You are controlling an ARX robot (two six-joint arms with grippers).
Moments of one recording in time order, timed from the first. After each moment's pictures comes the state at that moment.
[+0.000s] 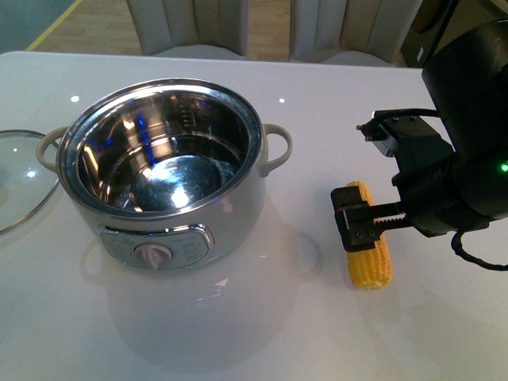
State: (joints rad) left arm 0.00 0.01 0.01 0.00 0.00 0.00; right arm 0.34 2.01 0.88 0.03 -0.01 0.05
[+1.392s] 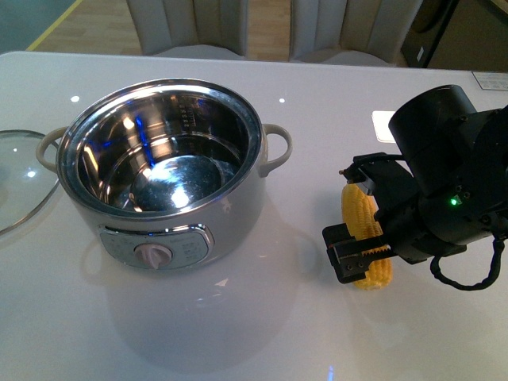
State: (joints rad) left arm 0.00 0.01 0.01 0.00 0.00 0.00; right arm 0.33 2.20 0.96 0.05 0.01 0.01
